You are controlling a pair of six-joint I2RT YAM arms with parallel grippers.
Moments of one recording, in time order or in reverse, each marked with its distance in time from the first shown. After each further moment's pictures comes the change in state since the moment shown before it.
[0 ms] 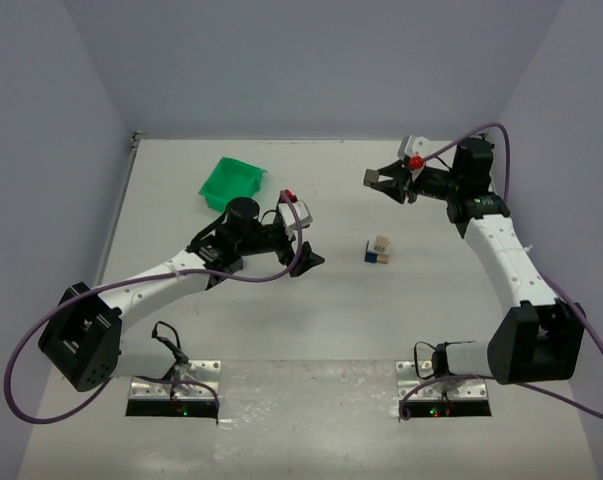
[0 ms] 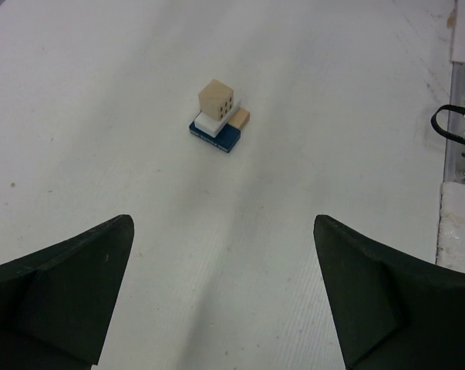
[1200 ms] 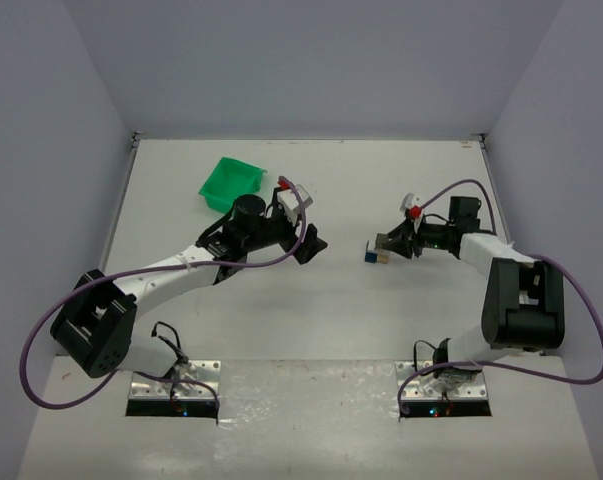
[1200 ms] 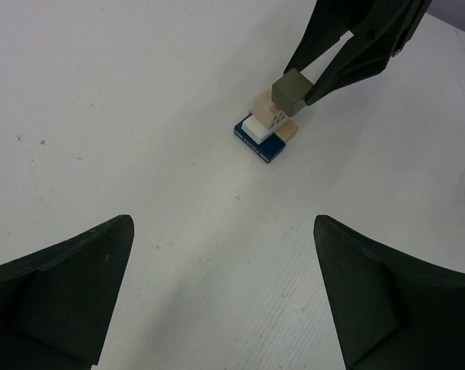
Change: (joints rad) left arm 0.002 0.086 0.023 0.073 -0.184 -0.155; right arm -0.158 0.189 -0.350 -0.044 -0.073 -0.261
